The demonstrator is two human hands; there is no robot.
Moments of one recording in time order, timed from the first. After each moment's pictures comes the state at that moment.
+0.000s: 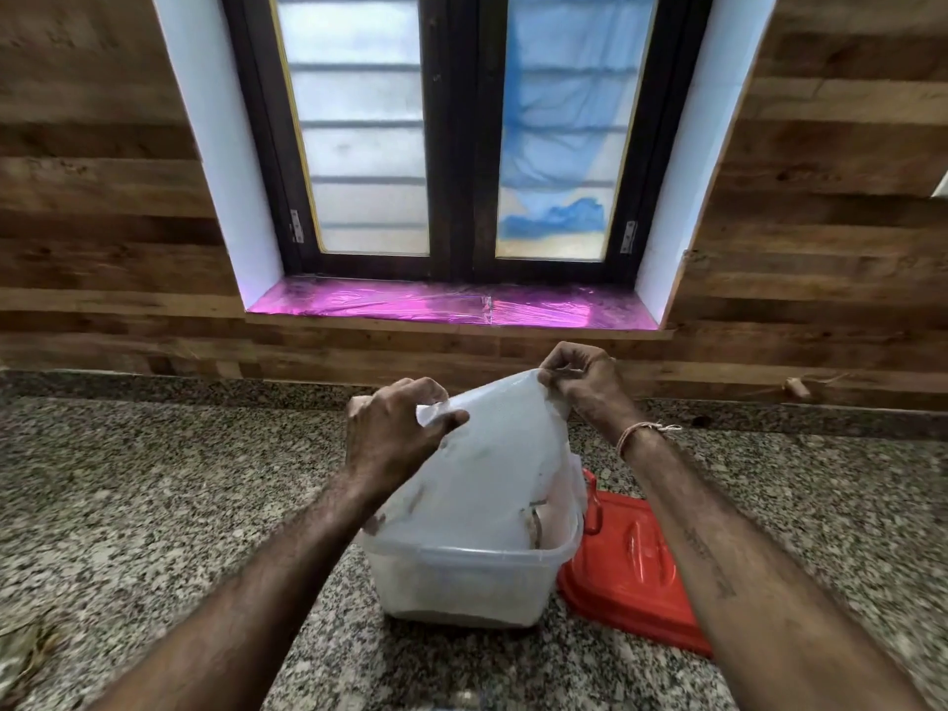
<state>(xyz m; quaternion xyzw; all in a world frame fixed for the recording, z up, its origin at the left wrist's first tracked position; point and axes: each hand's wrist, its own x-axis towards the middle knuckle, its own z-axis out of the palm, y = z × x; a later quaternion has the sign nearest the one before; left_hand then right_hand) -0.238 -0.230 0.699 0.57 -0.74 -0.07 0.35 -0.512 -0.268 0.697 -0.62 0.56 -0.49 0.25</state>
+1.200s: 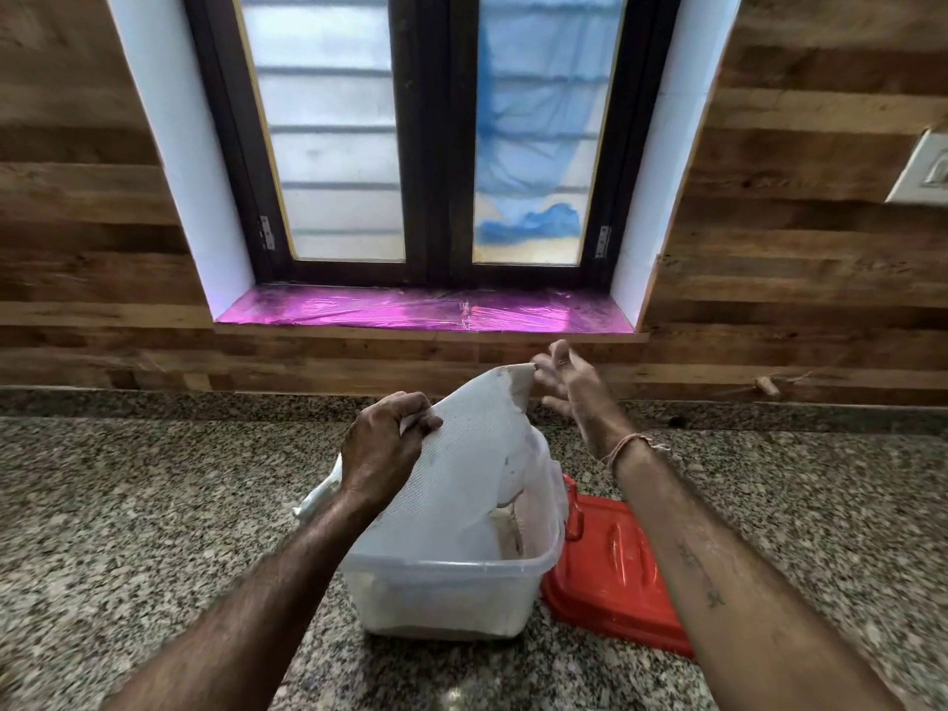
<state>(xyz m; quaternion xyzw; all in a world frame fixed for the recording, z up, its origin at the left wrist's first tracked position) -0.254 -0.234 0.688 0.53 -0.71 -0.16 0.43 -0.511 -0.249 0.709 -0.49 0.58 -0.51 0.41</state>
